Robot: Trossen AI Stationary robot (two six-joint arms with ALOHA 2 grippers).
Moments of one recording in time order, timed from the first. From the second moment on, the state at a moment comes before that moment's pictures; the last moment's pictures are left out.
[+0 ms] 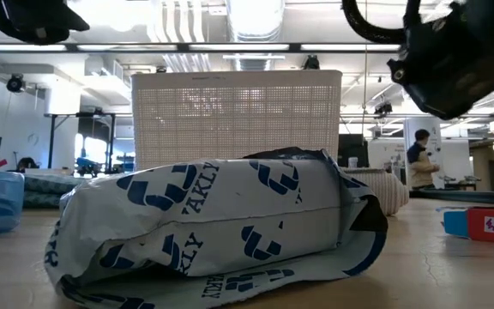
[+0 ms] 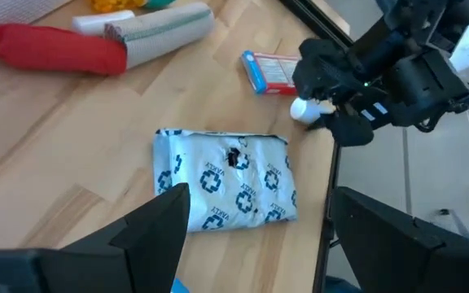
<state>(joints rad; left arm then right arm) -0.63 0.99 0.83 -0.47 -0.42 -1.06 0.65 2.15 1.57 -0.91 -0.15 1.65</state>
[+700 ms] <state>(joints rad) -0.63 0.99 0.80 -0.47 -0.48 -1.06 0.44 1.56 1.58 -0.85 0.85 1.38</state>
